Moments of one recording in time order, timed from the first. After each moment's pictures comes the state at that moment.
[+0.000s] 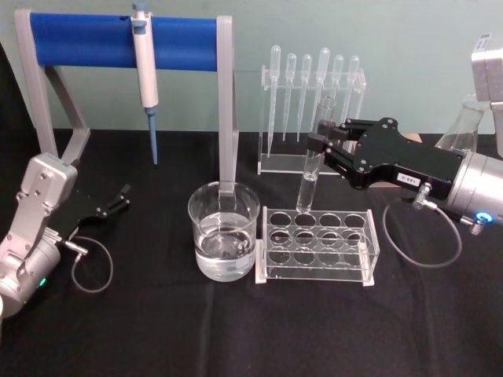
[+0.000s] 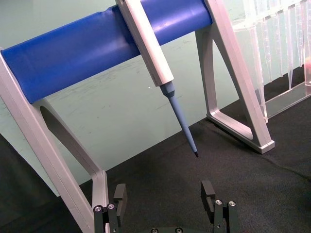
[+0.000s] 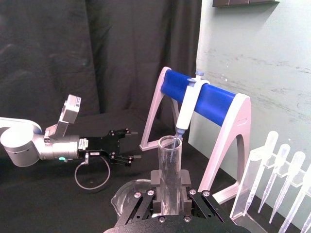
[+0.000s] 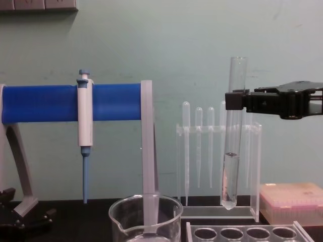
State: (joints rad) left arm -0.20 0.60 0.45 -1.41 -0.25 -0.12 0.03; right arm 0.38 0.72 -0.45 -1.74 0.67 0.14 0.59
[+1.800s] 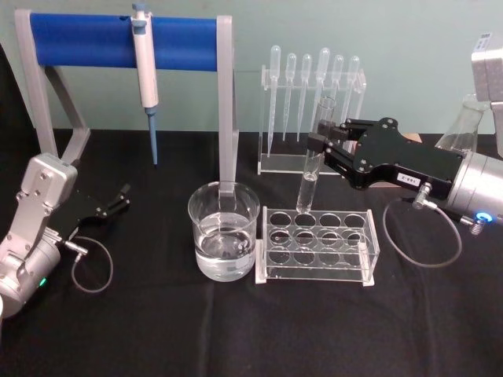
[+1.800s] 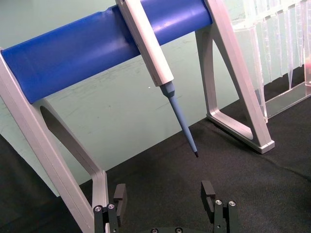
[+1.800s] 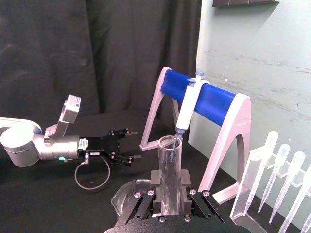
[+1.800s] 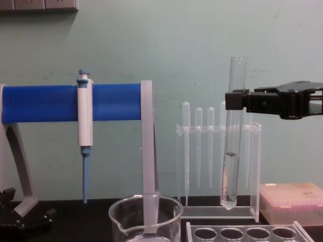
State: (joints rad) left arm -0.20 0.60 0.45 -1.41 -0.25 -0.12 0.03; right arm 0.38 0.72 -0.45 -1.74 0.67 0.14 0.59
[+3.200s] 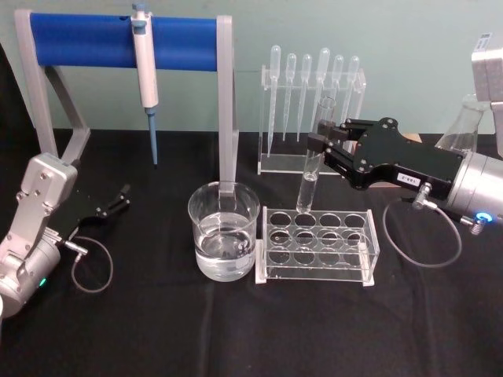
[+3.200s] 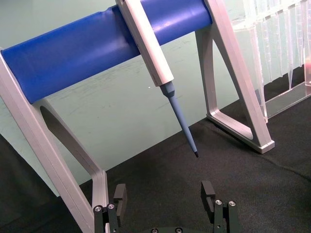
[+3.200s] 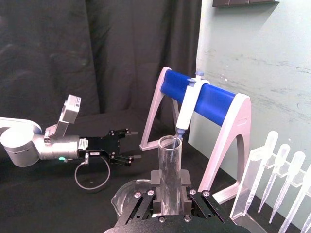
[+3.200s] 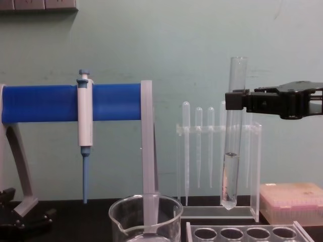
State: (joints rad) left arm -0.20 0.60 0.45 -1.41 -0.25 -0.12 0.03; right arm 0.38 0.72 -0.45 -1.74 0.67 0.14 0.59
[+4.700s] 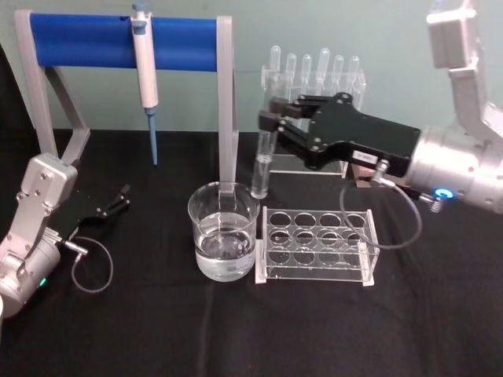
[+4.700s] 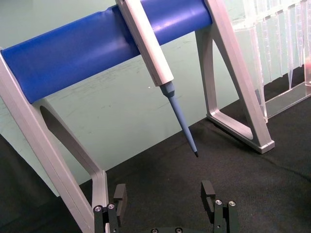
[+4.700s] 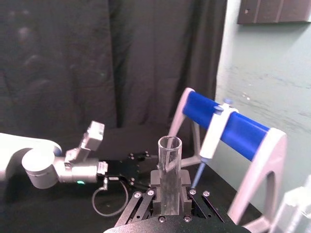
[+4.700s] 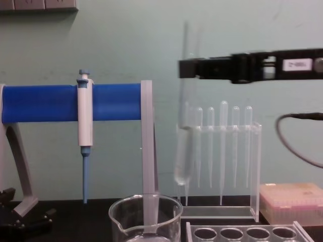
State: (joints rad) left arm -0.20 0.60 0.45 -1.41 -0.25 -0.12 0.03; right arm 0.48 0.65 -0.52 -1.78 0.67 0.21 0.56
